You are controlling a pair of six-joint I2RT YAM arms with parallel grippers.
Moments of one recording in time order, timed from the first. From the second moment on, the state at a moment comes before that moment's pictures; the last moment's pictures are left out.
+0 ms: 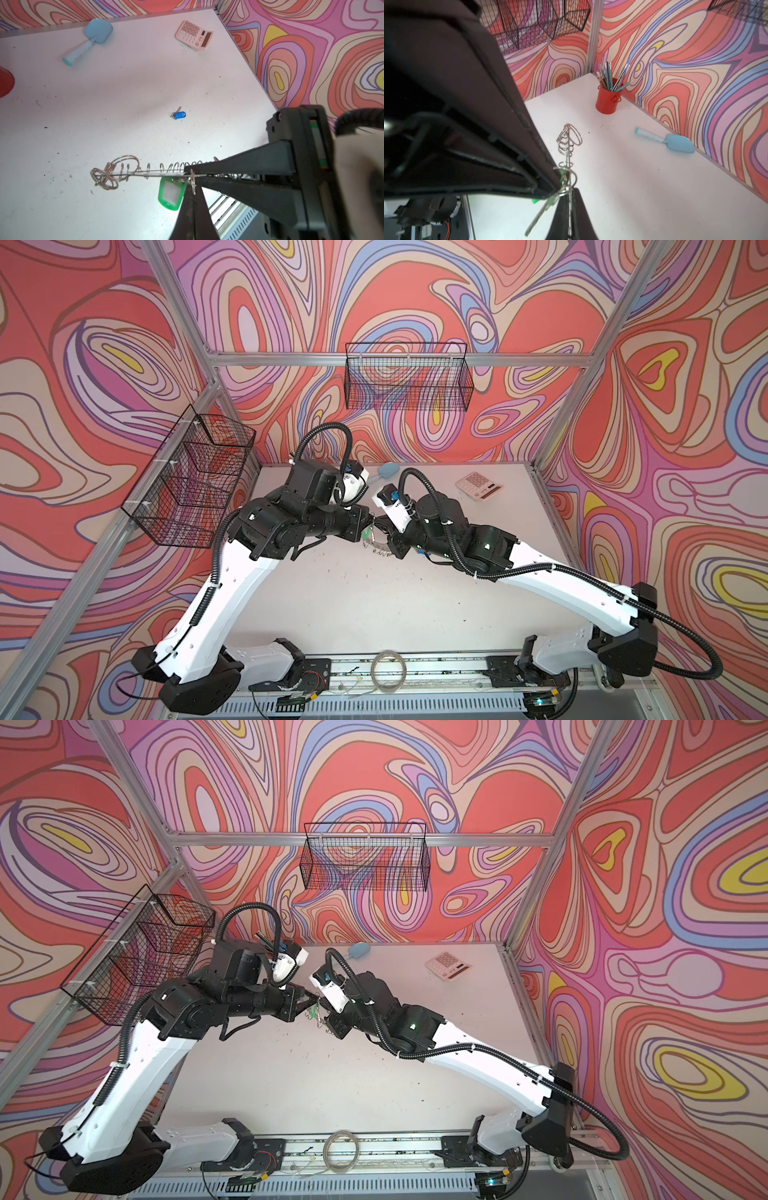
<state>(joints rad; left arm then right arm) -0.59 1.26 1.70 -1.20 0.26 -0.28 1.01 1.43 1.45 -0.44 0.07 -0.02</state>
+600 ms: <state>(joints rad) -0.36 1.14 1.55 -1.17 0.58 -0.28 0.95 1.43 1.29 -0.32 -0.12 0.09</state>
